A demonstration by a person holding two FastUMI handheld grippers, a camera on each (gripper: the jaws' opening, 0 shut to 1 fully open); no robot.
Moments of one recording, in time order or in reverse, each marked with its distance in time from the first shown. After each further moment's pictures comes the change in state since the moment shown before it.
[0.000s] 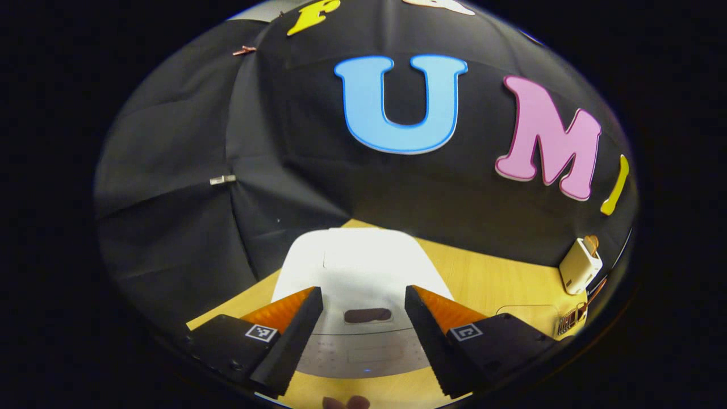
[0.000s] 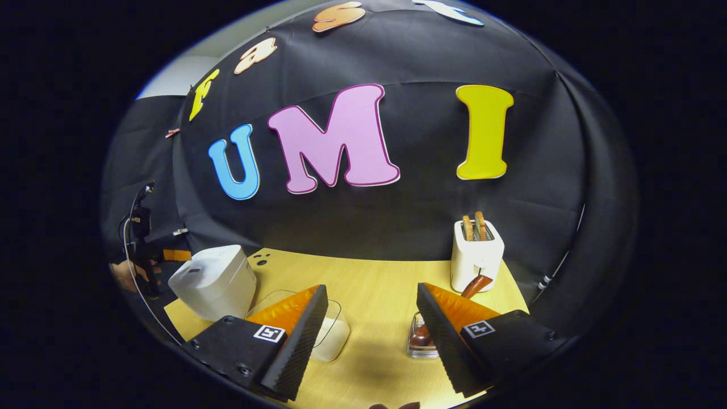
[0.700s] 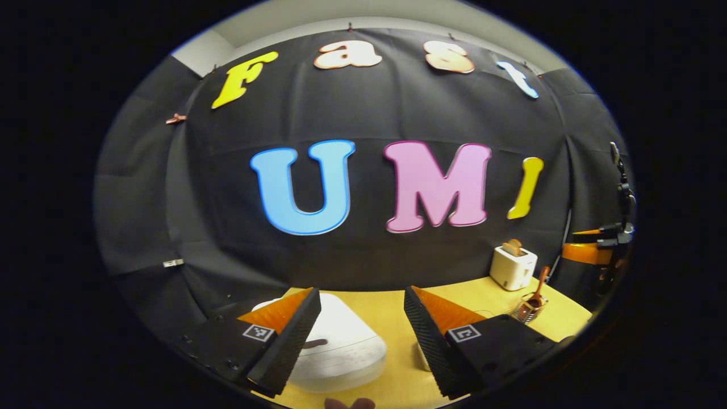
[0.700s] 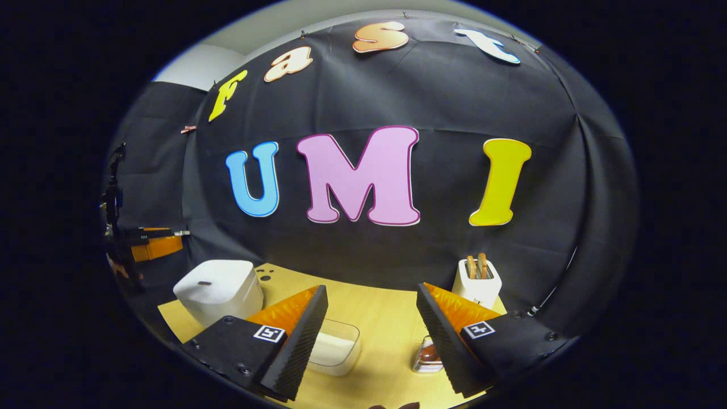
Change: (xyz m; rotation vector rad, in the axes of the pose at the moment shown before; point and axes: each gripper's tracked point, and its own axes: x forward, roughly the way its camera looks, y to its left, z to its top) left arm -0.132 -0.098 0.071 0.230 -0.296 -0.422; right arm -0.028 0.071 0.065 -0.094 -0.139 -0.028
